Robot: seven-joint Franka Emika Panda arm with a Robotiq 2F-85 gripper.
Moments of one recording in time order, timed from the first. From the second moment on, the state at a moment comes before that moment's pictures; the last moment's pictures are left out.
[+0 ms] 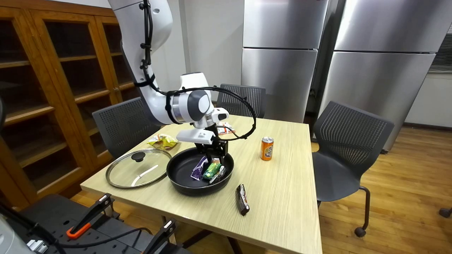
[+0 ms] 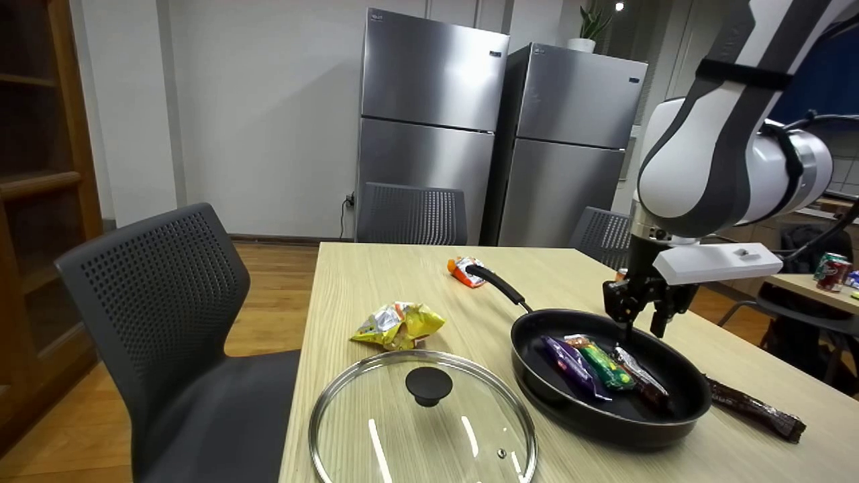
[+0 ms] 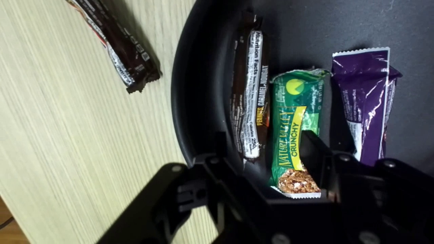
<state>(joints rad) 0.19 0.71 -0.26 -2.17 -0.12 2.95 0.13</state>
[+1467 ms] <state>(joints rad) -0.06 0.70 -0.28 -2.14 -0.18 2.88 -0.10</state>
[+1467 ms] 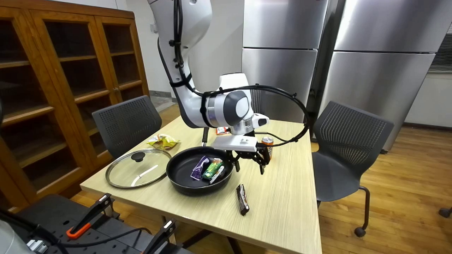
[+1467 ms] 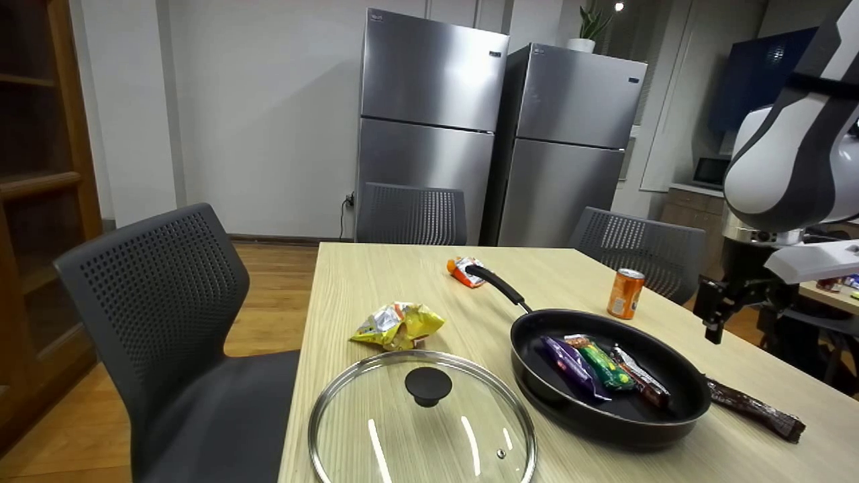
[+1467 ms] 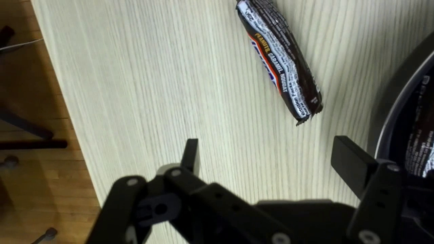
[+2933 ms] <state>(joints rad) -0.14 0.79 -0.22 -2.16 -0.27 2.91 -0.30</state>
